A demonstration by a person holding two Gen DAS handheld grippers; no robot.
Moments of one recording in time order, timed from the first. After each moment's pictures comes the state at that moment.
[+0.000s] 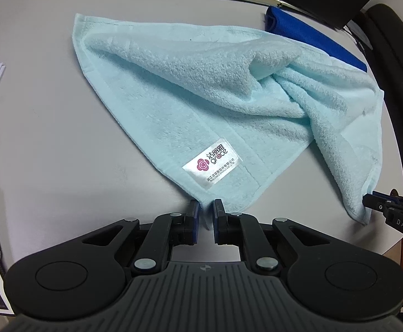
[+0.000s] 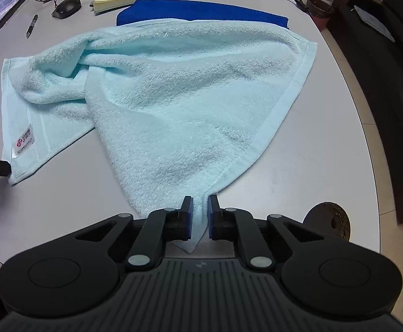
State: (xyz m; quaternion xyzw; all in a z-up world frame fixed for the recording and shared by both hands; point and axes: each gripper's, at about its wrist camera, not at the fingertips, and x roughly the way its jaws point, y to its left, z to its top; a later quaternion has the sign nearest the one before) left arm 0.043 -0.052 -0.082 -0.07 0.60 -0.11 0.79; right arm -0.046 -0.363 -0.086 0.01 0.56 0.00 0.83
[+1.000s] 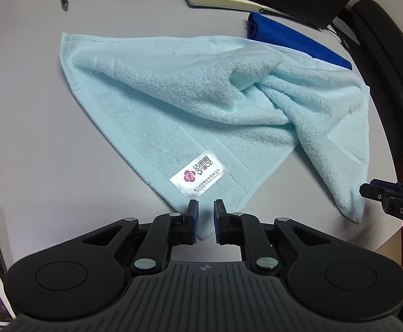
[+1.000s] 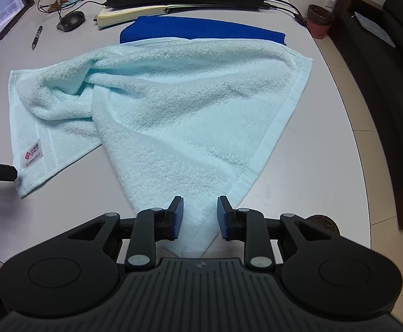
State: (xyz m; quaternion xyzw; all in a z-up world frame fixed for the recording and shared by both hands) left arm 0.051 -0.063 -0.072 -0.06 0.59 -0.14 0.79; right arm -0.042 -0.366 -0.068 0.02 0.54 0.02 0.84
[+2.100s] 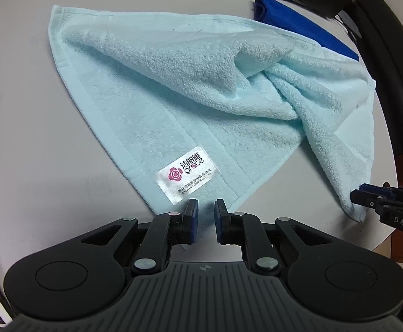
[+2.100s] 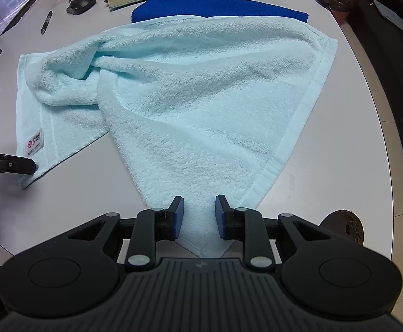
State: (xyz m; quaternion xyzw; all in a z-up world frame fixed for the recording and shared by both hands) left arm 0.064 -0.058 -0.090 -0.06 0.62 -0.14 0.77; right arm -0.032 -0.372 -0.086 0.04 0.58 0.04 0.81
